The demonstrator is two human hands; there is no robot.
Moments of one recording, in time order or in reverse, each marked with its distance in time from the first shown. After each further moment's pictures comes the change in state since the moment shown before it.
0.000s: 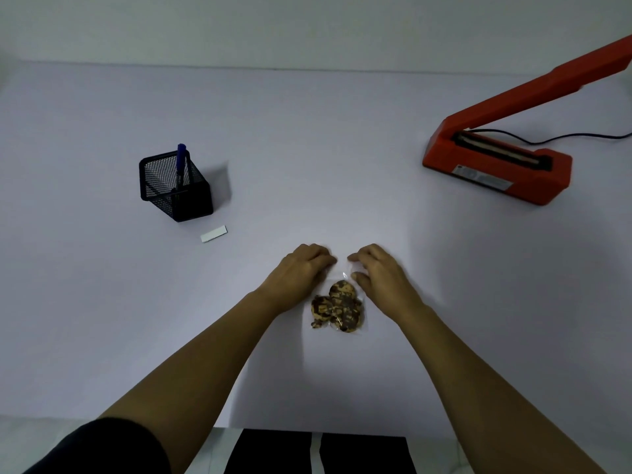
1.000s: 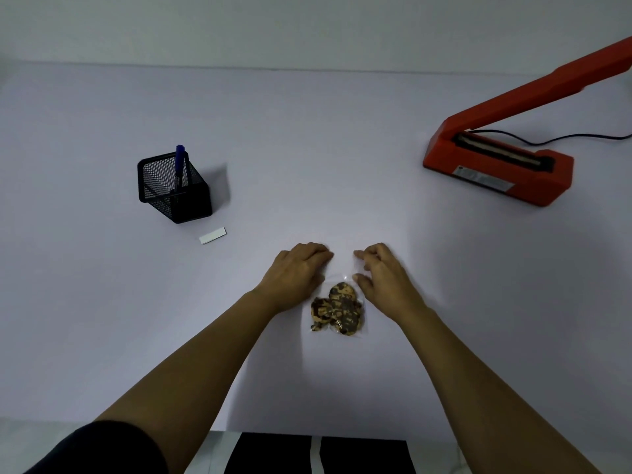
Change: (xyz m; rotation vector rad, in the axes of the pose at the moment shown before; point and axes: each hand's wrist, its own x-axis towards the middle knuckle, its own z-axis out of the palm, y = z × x) left_hand 0.001 -0.003 -0.002 0.067 -0.070 -0.084; right_hand -0.001 0.003 0.001 0.017 0.007 0.072
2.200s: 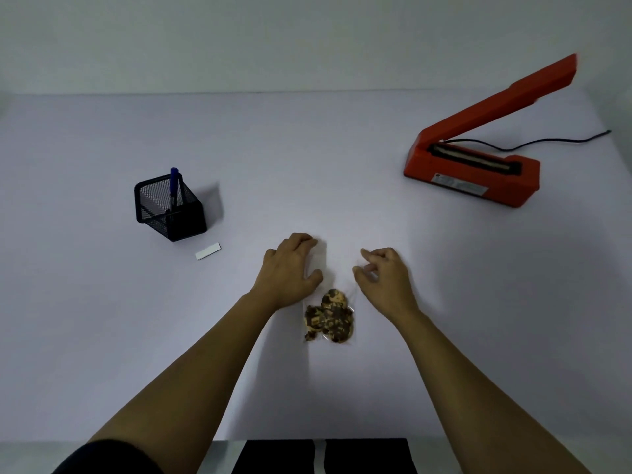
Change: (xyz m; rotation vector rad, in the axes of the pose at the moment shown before) left_hand 0.005 0.023 -0.039 -0.098 0.028 -0.176; right_hand -0.007 -0.003 -0.014 0.296 0.223 0.201
